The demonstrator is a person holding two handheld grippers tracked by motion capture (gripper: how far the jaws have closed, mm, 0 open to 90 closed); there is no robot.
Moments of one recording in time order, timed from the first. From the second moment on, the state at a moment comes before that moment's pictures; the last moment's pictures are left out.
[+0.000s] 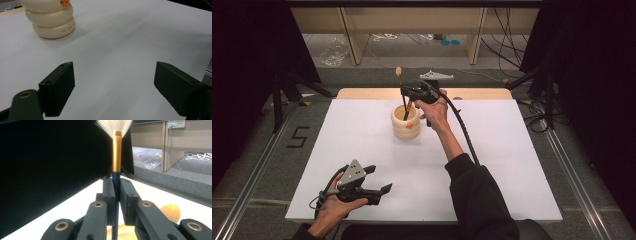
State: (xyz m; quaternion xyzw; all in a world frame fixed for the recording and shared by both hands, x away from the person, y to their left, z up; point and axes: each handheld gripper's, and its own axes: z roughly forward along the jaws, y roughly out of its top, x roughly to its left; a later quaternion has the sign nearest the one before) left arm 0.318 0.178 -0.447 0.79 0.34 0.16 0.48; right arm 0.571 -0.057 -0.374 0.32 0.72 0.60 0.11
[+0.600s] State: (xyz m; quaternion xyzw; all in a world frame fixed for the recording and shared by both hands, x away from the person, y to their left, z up) left arm 0.318 0.178 -0.447 0.79 0.34 0.16 0.48; right arm 0.574 -0.053 -0.395 0.33 0.73 0.59 0.11
